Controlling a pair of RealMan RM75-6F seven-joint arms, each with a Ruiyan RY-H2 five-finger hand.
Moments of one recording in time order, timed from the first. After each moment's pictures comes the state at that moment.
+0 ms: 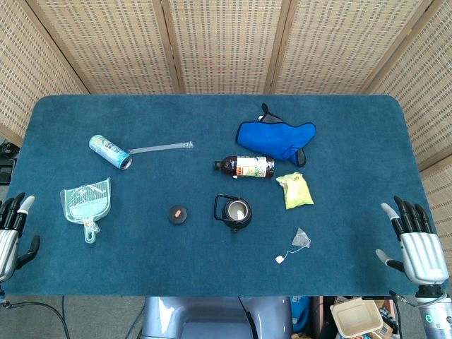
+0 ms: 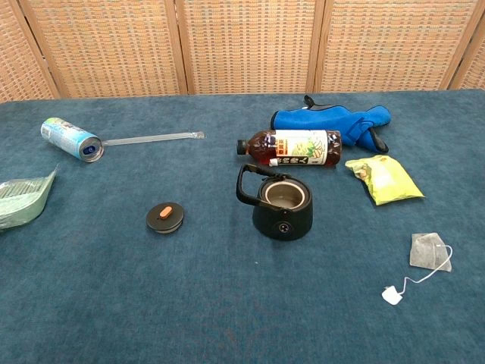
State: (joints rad) left arm -0.06 -1.14 -0.04 -1.63 1.49 1.53 0.16; right arm 0.08 -1.16 0.07 -1.57 -1.52 1.50 -0.07
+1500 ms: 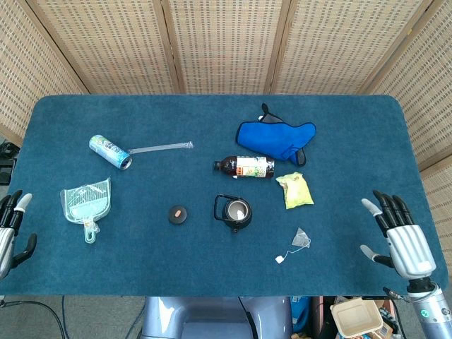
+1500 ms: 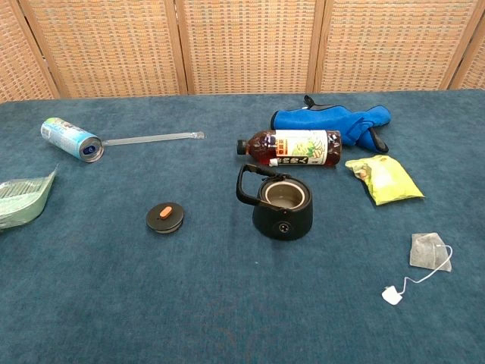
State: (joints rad) left arm -0.07 -1.09 -0.04 -1.66 1.50 1.52 0.14; right arm 0.15 -1.14 0.06 -1.53 -1.69 1.51 0.12
